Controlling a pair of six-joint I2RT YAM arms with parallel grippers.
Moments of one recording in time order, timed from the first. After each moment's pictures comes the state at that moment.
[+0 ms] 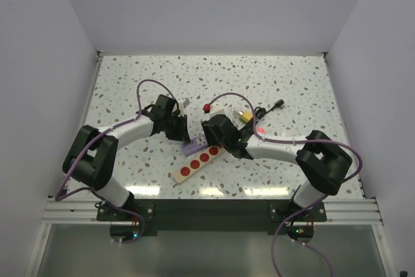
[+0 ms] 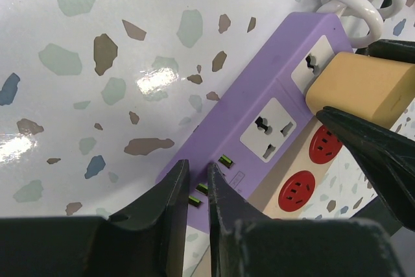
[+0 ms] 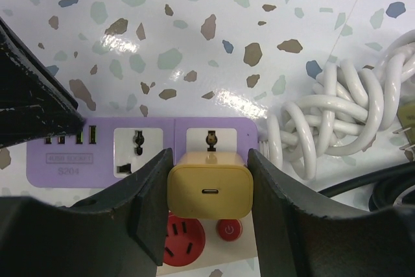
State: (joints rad) left arm -0.44 1.60 0.87 -0.31 0.34 -0.33; right arm 0.93 1.63 0.89 0.01 0.36 0.33
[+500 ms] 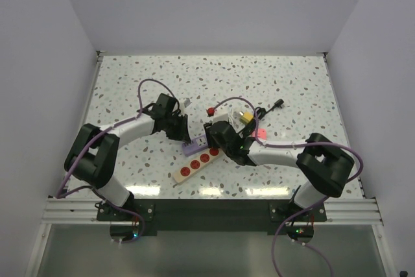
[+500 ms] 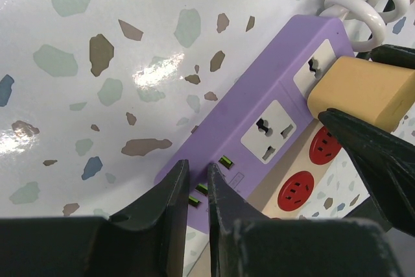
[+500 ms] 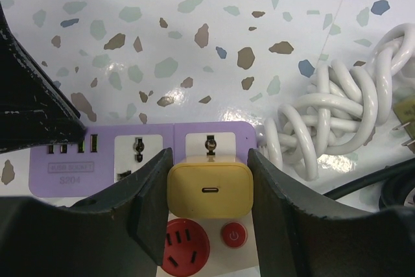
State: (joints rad) left arm -0.44 1.62 0.89 -0.33 0.35 -0.33; right arm 0.97 1.61 0.78 0.16 0.44 0.38
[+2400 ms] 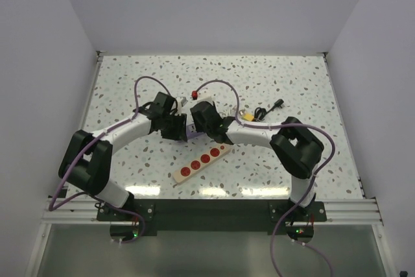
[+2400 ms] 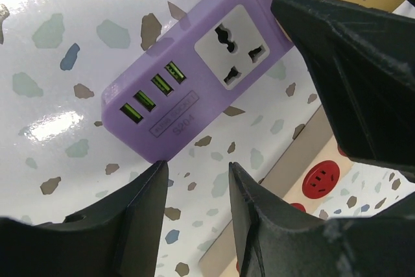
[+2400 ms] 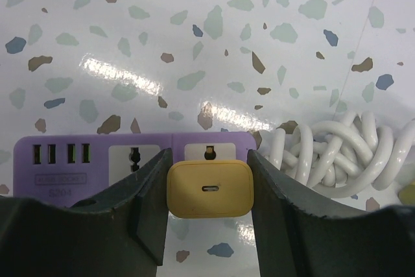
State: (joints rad) left arm -0.44 1.54 0.92 -0.45 0.23 -0.30; right arm 0.90 1.89 1.18 -0.02 0.47 0.32
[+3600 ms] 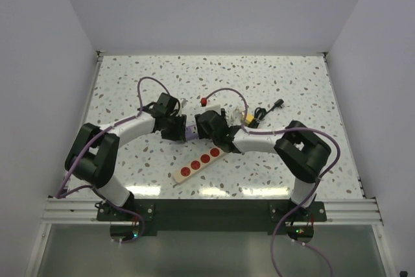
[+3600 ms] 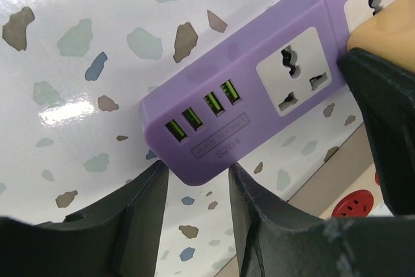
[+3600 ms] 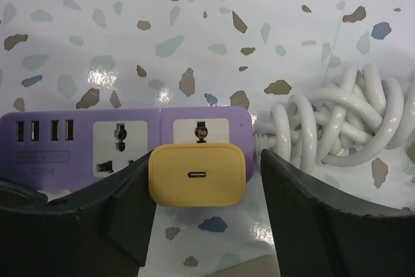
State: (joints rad) left arm -0.44 1.62 0.93 -0.43 0.16 -0.31; right arm 0.92 1.82 0.99 0.13 0.52 0.41
